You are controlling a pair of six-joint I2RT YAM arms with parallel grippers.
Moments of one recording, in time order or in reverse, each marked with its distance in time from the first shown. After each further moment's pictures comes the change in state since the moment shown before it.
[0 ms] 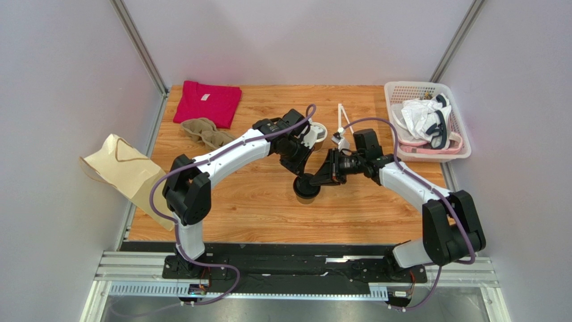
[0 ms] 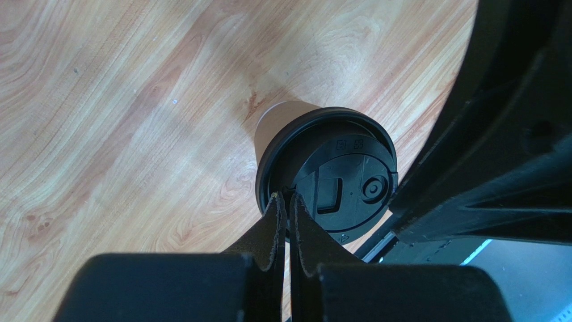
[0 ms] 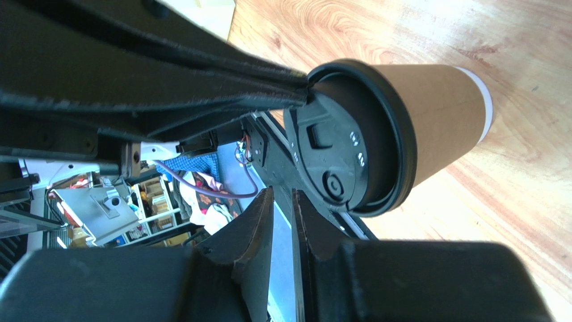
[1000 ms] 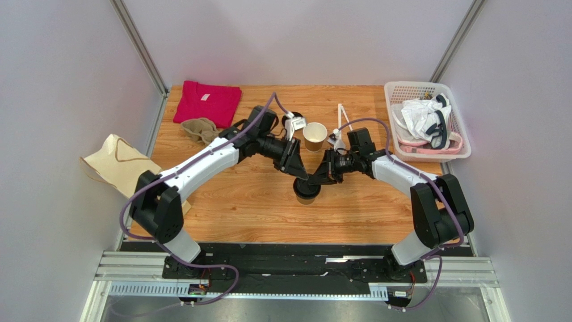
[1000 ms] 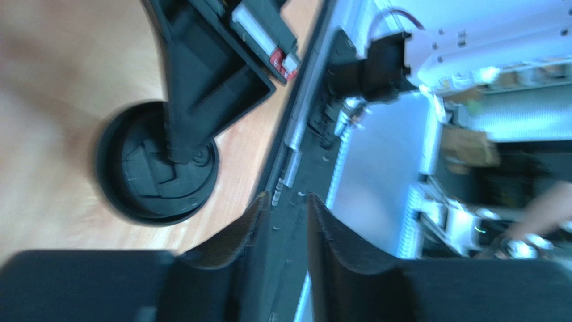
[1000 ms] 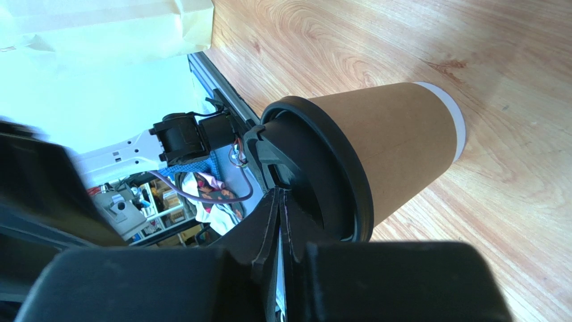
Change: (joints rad) left arm 0.158 -0.280 -0.272 0.300 0.589 -0.149; right arm 0.004 0.148 0.058 -0.011 0.002 -0.013
